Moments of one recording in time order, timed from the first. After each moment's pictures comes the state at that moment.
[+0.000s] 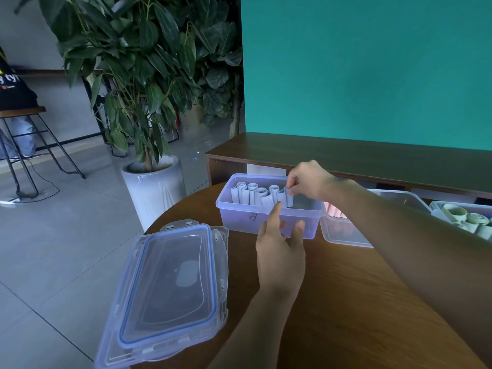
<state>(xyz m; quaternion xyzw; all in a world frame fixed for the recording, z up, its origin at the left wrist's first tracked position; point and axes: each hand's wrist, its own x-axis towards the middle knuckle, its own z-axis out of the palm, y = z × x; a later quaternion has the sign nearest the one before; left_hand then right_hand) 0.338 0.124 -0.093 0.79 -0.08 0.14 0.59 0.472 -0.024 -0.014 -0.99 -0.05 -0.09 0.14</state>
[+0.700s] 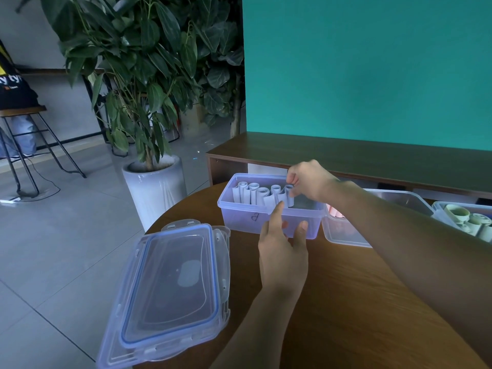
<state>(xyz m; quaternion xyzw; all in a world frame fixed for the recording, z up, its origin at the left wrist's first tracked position) 0.340 0.124 -0.096 0.78 -0.09 0.14 0.60 0.473 -0.020 -0.015 -0.99 -0.03 -0.09 0.13</state>
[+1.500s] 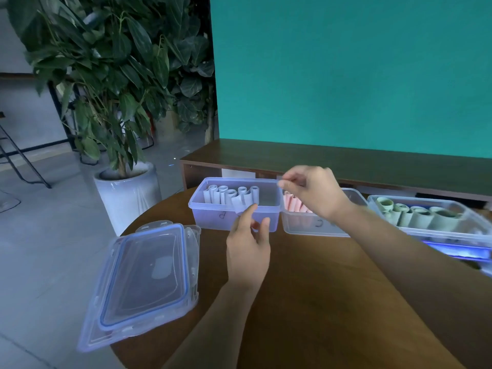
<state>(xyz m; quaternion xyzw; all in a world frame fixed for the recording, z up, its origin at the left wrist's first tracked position) 0.317 0.127 -0.087 0.81 -0.12 0.21 0.53 0.334 -0.044 0.008 -0.92 -0.03 -0.27 0.28</state>
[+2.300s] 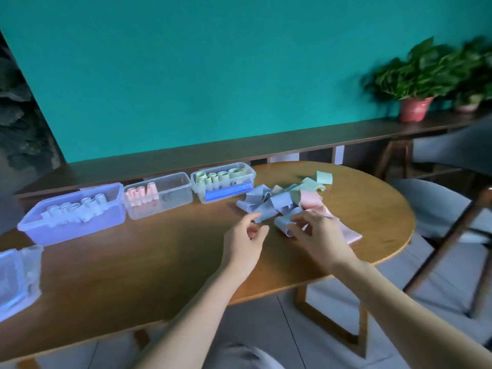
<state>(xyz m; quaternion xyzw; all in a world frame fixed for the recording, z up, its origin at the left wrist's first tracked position) 0.042 -0.042 -0.084 0.77 -0.39 -0.06 0.50 -0.101 -0.168 -0.078 -0.88 0.28 -0.32 0.22</state>
